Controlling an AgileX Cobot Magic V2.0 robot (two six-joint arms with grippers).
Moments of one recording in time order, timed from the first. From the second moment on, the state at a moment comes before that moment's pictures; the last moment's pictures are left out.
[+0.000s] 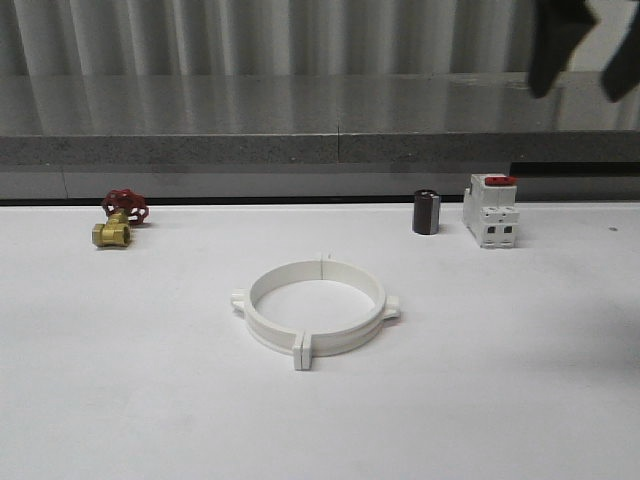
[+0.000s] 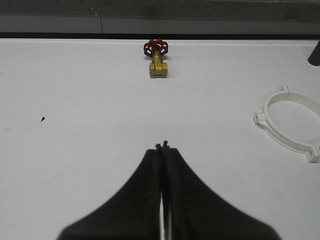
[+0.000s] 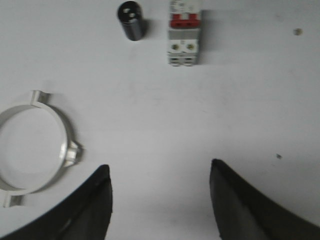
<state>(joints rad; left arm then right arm) -0.15 0.36 -0.45 -0.06 0.61 -0.07 0.27 1.37 -1.16 -0.11 0.80 0.38</state>
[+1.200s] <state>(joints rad) -0.15 0.36 -0.45 -0.06 0.61 -0.07 0.14 0.20 -0.65 -0.20 1.07 0.29</state>
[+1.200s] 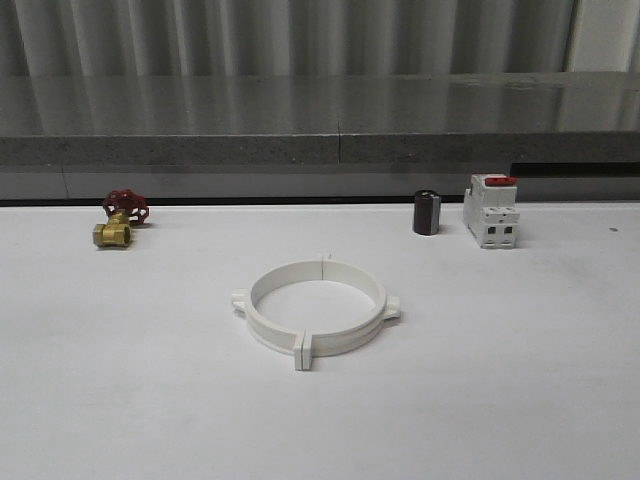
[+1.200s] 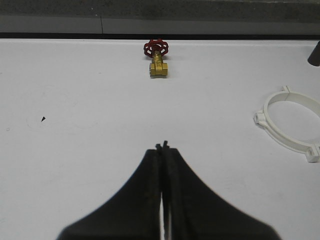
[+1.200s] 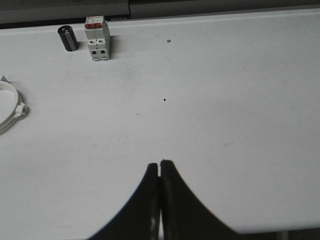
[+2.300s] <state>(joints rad) -0.15 0.36 -0.45 -0.06 0.61 -0.07 0.08 -0.01 -0.02 0.00 0.33 0.09</state>
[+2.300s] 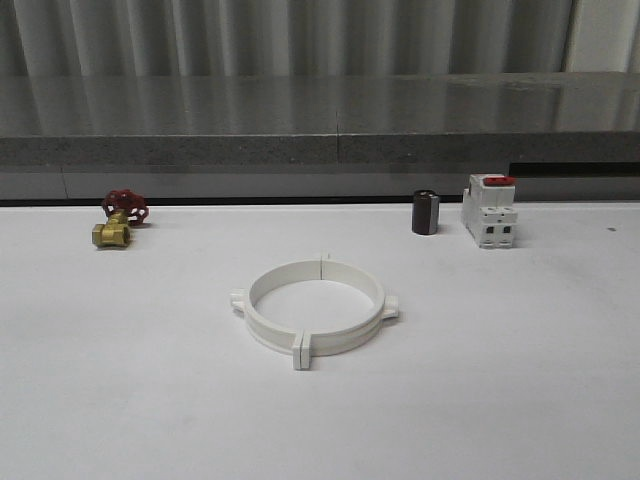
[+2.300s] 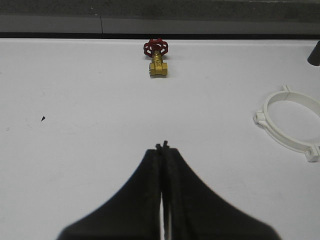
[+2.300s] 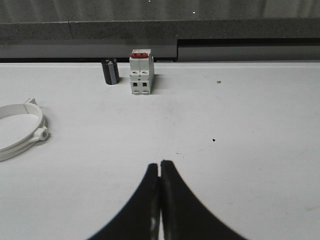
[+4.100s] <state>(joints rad) -0.09 0.00 -0.13 -0.04 0.35 -0.07 0.07 -0.01 0.03 0.02 0.17 0.07</state>
